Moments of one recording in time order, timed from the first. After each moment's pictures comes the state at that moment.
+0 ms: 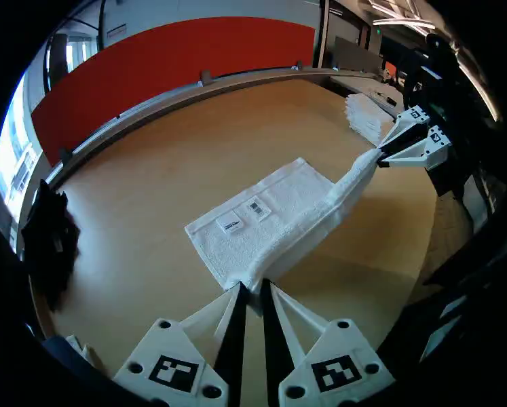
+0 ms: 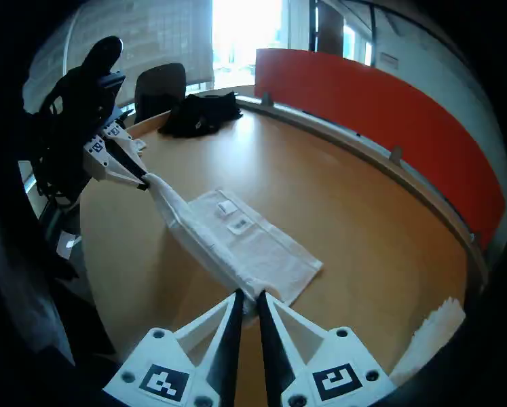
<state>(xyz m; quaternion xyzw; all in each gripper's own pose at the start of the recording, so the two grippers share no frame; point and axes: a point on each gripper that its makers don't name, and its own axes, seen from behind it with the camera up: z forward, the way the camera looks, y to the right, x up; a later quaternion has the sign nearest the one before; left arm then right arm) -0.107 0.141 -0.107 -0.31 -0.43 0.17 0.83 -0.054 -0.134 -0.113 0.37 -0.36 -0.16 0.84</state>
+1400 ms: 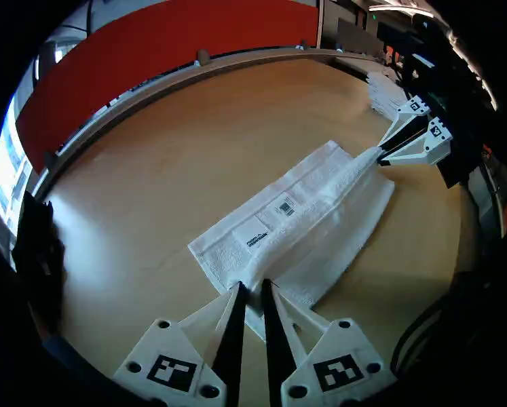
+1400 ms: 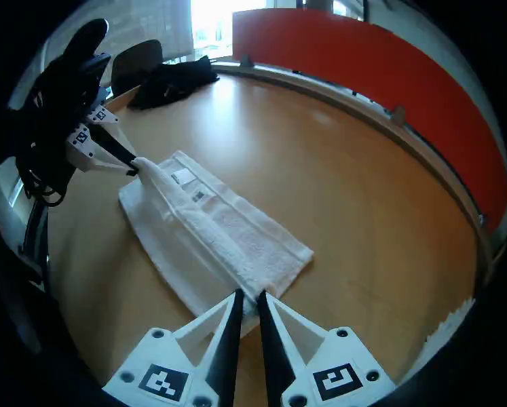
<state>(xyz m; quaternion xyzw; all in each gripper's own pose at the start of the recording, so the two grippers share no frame) -0.186 0.147 -0.034 -0.31 -0.45 0.20 0.81 -0.130 -0.116 -0.053 0.33 -0.43 -0.17 0.82</state>
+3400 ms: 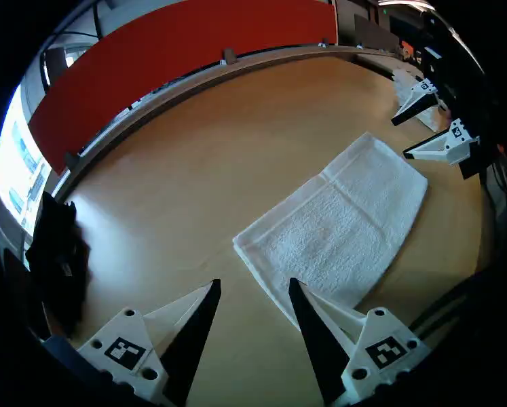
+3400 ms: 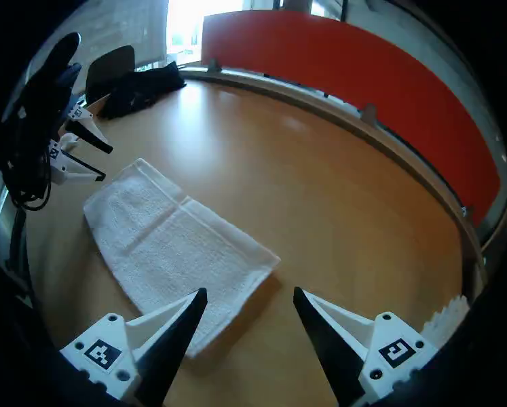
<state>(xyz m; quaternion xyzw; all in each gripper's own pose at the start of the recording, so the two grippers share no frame) -0.184 0.109 -0.005 -0.25 -0.44 0.23 0.83 -0.132 -0.093 -0.018 0.27 -0.42 -0.17 0.85</state>
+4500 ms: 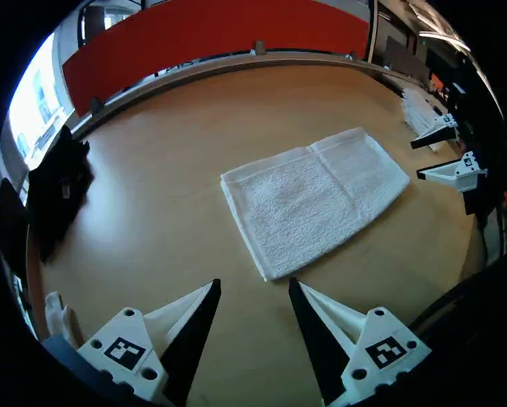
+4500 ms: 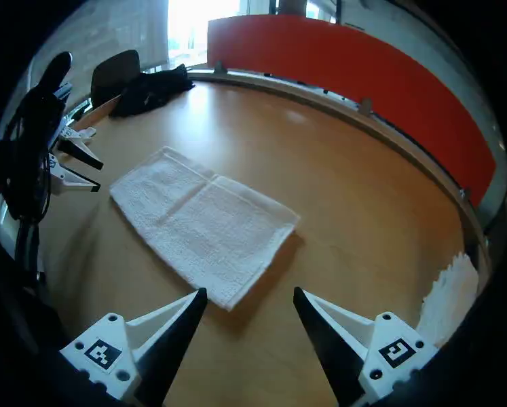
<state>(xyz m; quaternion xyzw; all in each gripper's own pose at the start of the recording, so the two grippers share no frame) -0.184 0.094 -0.094 -0.19 -0.47 0.14 0.85 -0.129 -0.087 -0.086 0.27 -0.42 -0.15 0.85</state>
